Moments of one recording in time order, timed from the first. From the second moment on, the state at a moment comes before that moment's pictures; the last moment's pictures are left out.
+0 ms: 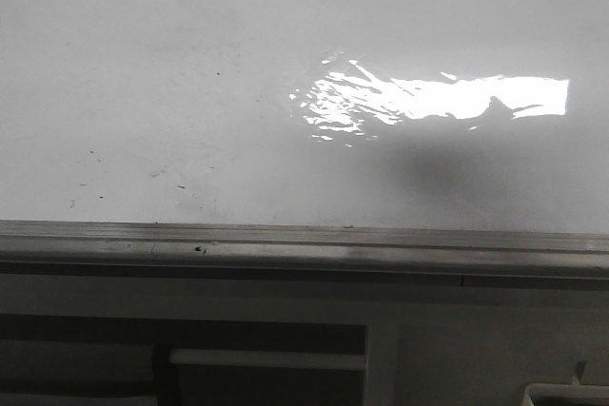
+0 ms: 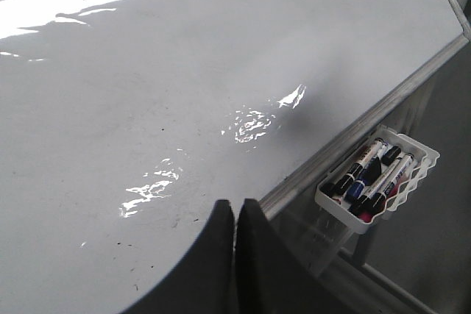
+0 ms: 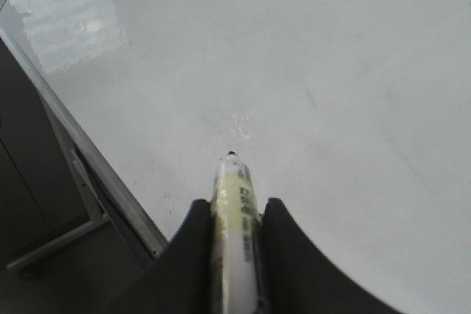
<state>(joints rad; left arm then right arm) -0.92 0.52 -0.49 0.22 0.35 -0.20 0.68 0.79 -0.81 0.15 0.40 -0.23</state>
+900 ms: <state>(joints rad) -0.92 0.52 -0.49 0.22 0.35 -0.20 0.68 0.70 -0.70 -0.03 0.37 -0.23</state>
